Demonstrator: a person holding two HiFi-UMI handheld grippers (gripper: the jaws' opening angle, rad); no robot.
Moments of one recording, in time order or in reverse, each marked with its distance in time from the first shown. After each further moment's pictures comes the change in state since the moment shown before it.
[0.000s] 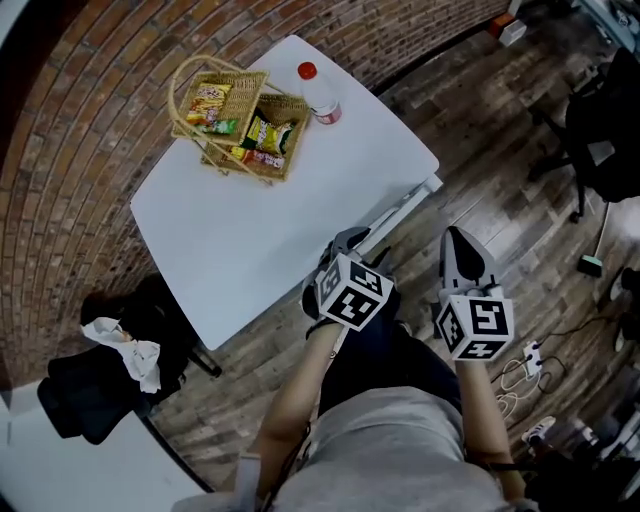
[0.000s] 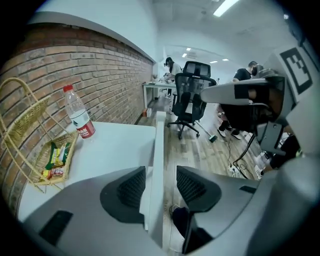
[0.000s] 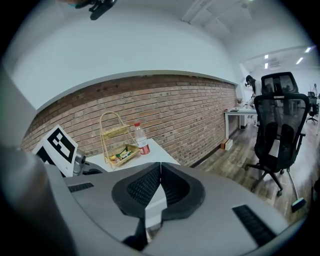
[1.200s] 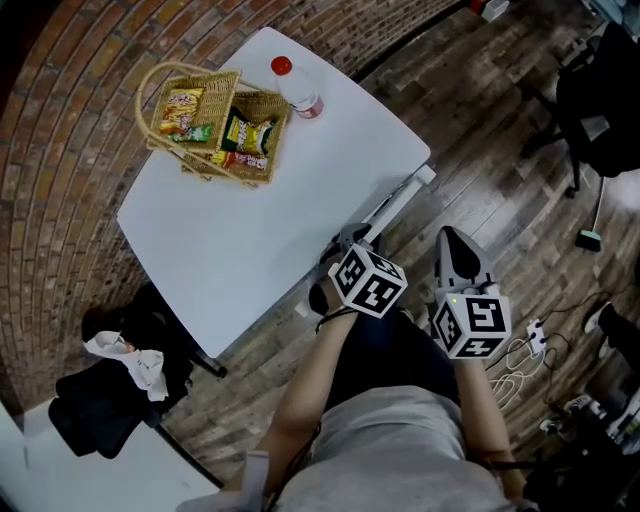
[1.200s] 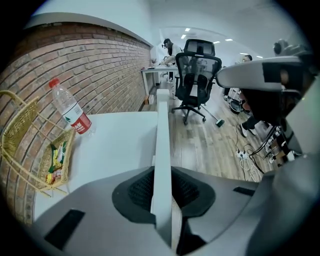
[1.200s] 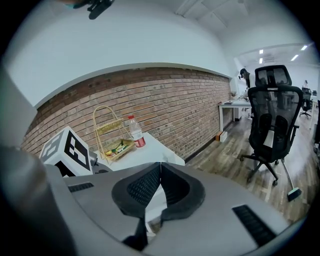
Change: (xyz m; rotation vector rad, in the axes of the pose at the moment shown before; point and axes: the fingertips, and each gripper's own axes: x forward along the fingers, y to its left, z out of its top) left arm 0.042 0.008 -0.016 0.064 0.171 0.082; right arm 0.006 -0.010 -0.027 0.057 0.067 -0.052
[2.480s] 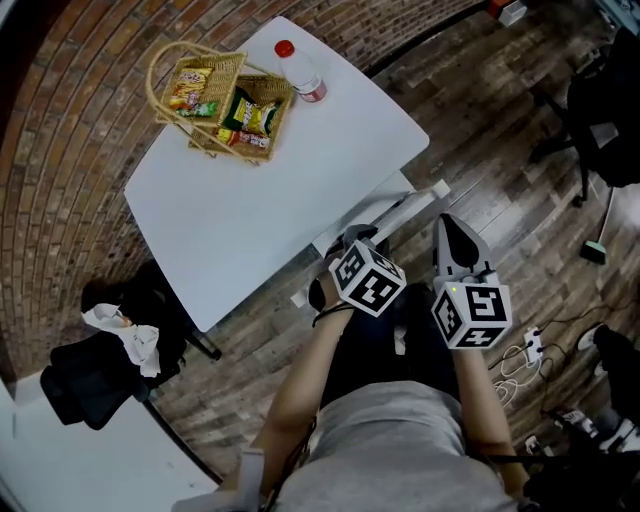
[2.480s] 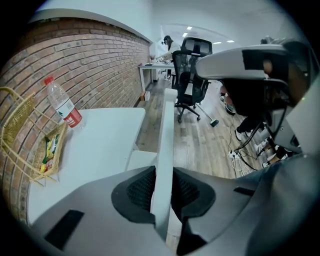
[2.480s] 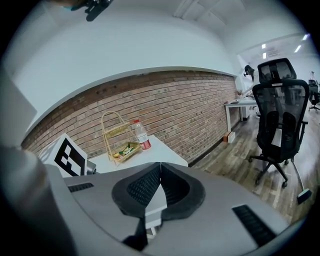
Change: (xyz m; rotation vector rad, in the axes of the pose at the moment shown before) left arm -0.009 -0.052 -0.007 -0.030 0.036 -0.061; right arm -0.015 -0.009 0.002 0.005 -0.030 0.102
